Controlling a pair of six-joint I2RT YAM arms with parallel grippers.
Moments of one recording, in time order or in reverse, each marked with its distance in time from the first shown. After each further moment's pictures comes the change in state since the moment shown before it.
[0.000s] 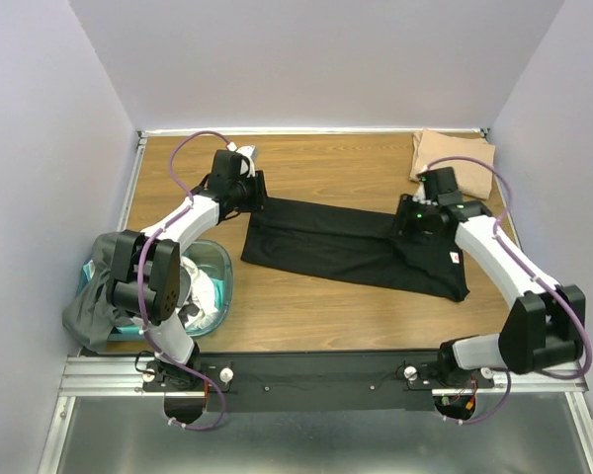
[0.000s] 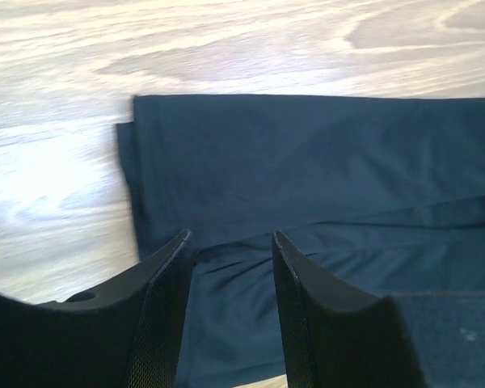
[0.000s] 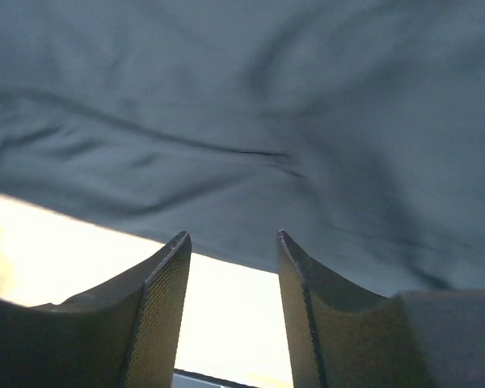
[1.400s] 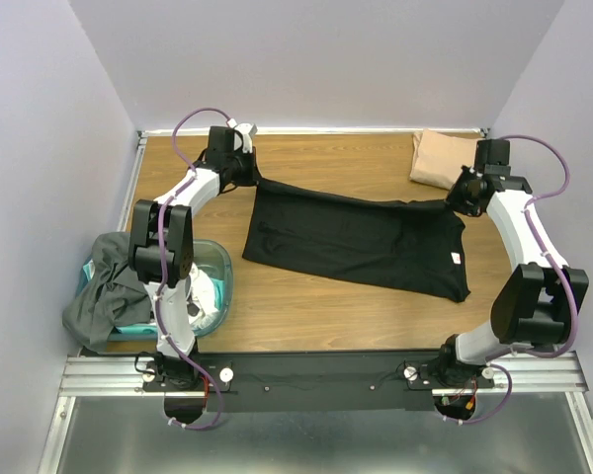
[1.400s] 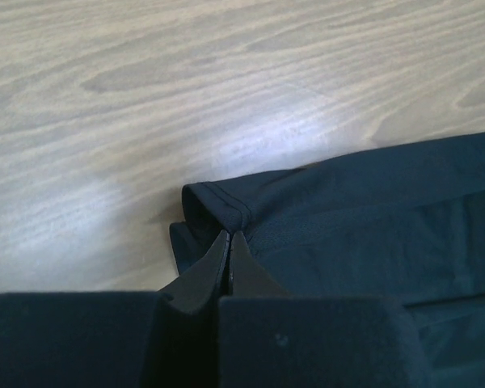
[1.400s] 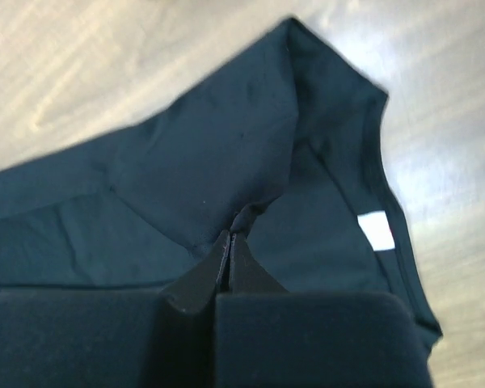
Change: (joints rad) left arm 0.096 0.315 0.348 0.008 0.135 0.129; right arm -0.291 0.178 0.241 0.016 0.129 0.011
